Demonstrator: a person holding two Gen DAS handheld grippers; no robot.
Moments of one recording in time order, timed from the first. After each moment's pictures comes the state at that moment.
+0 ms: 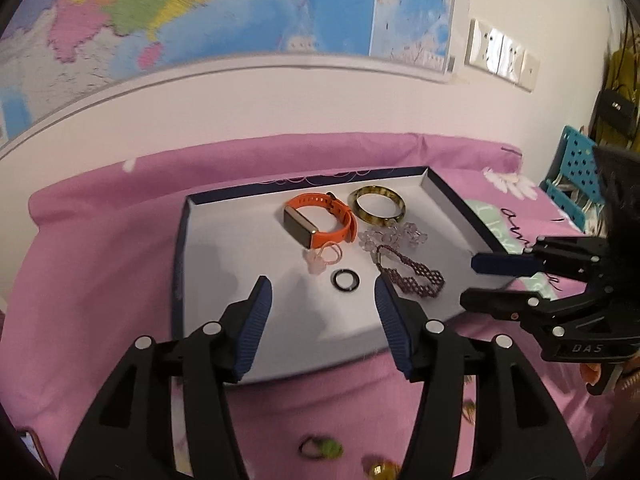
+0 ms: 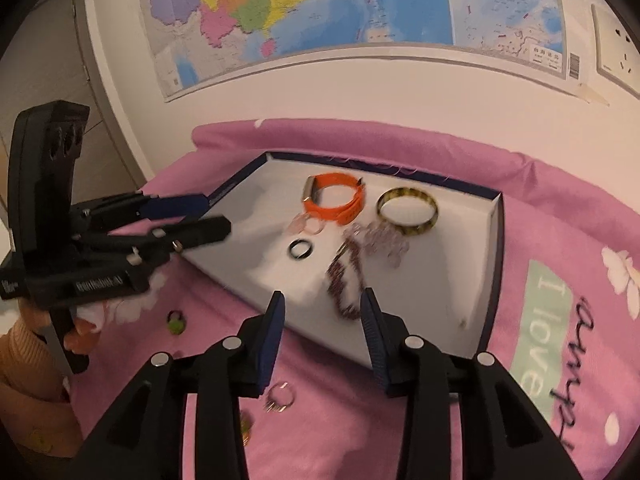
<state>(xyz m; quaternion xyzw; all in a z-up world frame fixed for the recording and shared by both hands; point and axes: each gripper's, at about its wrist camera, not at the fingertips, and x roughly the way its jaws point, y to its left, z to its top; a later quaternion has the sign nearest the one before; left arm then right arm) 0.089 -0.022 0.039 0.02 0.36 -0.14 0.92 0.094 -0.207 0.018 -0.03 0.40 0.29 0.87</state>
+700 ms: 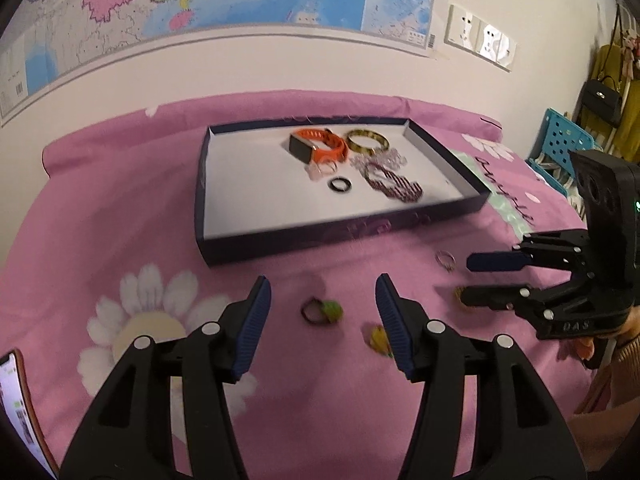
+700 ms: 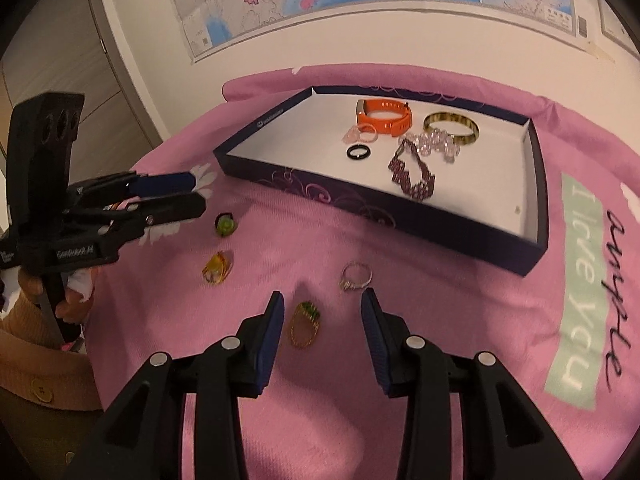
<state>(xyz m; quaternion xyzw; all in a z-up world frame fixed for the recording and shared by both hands) 0.008 0.007 0.011 0.01 0.38 -0.15 0.91 0.028 -0.201 -0.016 -0.03 0.44 0.31 0.84</state>
